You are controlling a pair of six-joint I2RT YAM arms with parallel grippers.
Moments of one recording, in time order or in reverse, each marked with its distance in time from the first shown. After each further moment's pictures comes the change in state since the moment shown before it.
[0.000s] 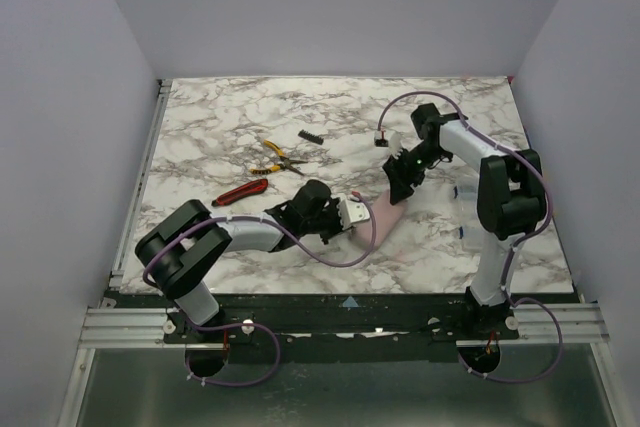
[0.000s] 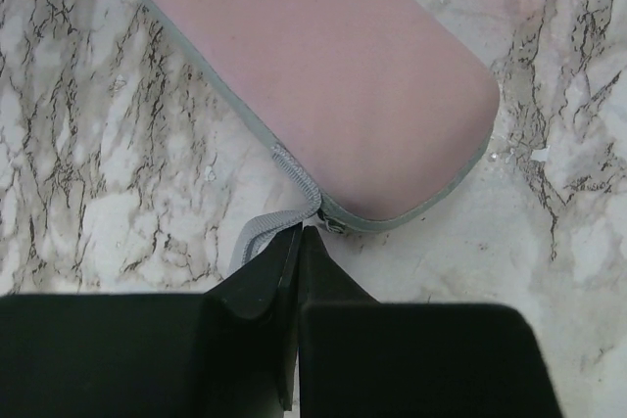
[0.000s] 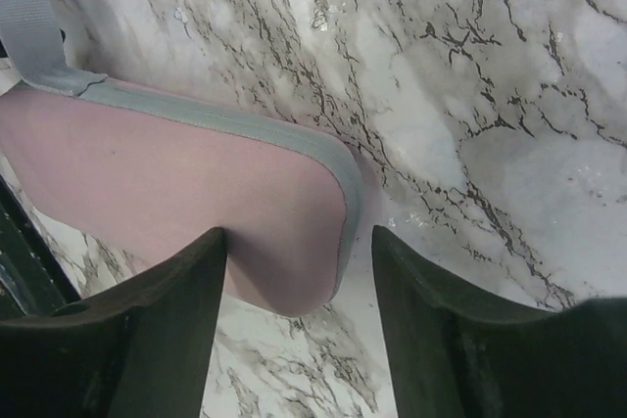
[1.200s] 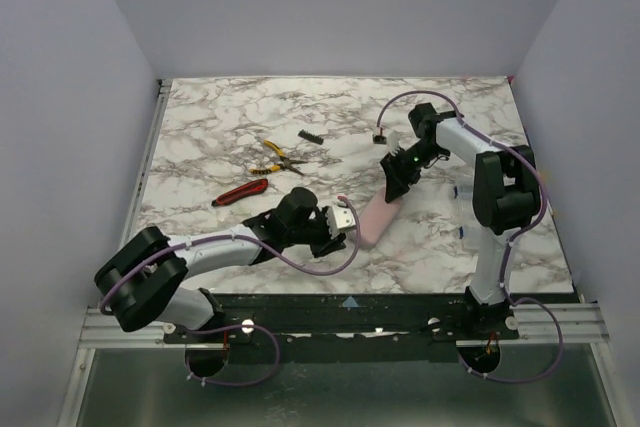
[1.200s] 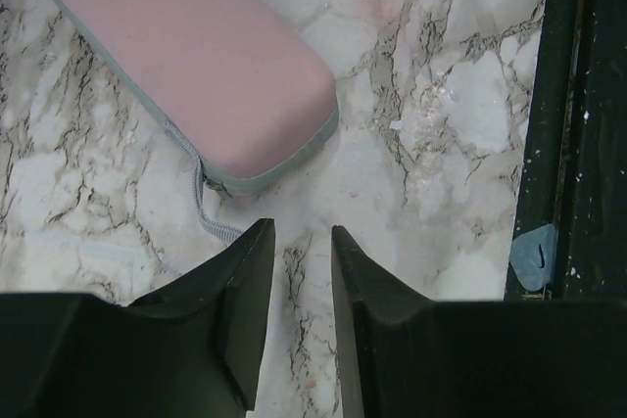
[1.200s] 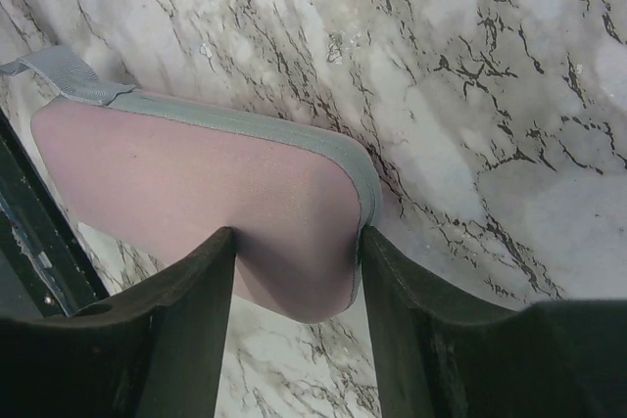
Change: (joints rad) left arm -0.005 -0.276 -0.097 -0.153 0.078 -0.145; right arm 0.002 0.050 0.045 -0.018 -0.055 0.058
